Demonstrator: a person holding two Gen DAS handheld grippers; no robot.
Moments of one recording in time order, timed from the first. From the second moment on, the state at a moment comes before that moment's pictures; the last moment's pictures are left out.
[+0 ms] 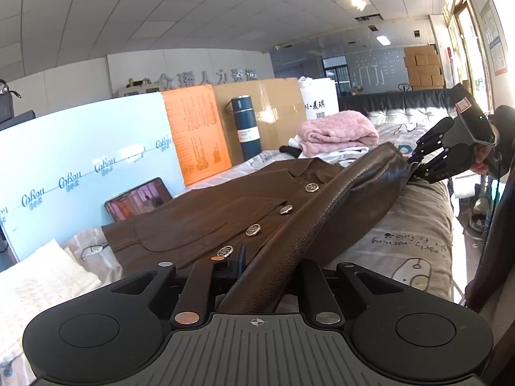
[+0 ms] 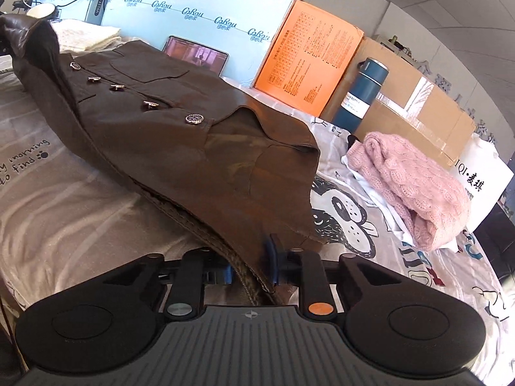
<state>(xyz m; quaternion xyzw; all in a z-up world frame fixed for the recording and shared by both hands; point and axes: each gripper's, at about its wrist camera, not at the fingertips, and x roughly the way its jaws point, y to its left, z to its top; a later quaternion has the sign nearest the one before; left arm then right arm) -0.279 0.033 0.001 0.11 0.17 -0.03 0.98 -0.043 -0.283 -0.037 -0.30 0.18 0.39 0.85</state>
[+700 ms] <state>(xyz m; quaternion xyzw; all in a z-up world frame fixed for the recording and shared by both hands) -0.220 0.082 0.045 0.08 0.11 0.00 0.99 0.014 -0.284 0.016 -0.13 0.11 0.46 0.87</state>
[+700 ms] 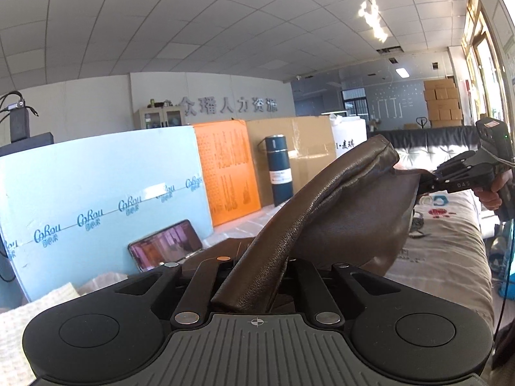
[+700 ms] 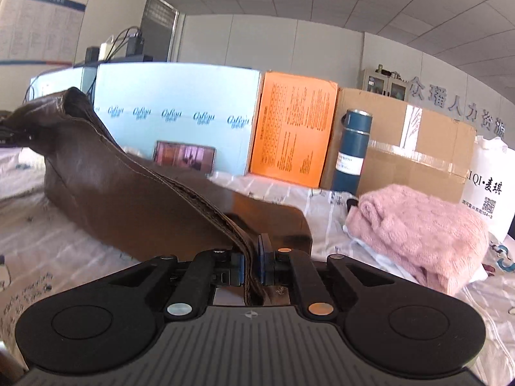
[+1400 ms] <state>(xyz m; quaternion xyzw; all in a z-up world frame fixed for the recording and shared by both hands) -0.098 0.234 -0.014 -0.19 0.22 0.04 0.96 0.192 -0.188 -0.016 0.00 0.24 0.50 0.83</state>
